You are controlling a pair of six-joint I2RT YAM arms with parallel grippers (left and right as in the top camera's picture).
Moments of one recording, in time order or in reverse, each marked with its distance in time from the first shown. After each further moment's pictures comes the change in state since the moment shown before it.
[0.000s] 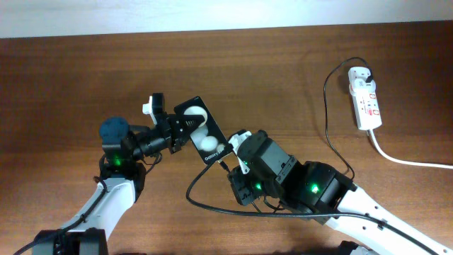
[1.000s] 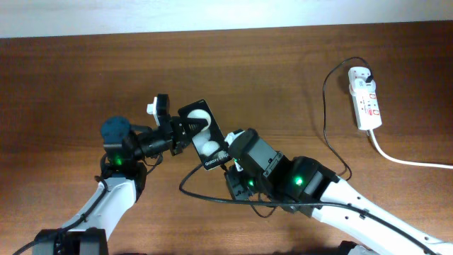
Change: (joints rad) left arm -0.002 0.003 0.005 0.000 0.063 0.014; right arm 0.003 0.073 -0.001 -0.019 0.017 0.048
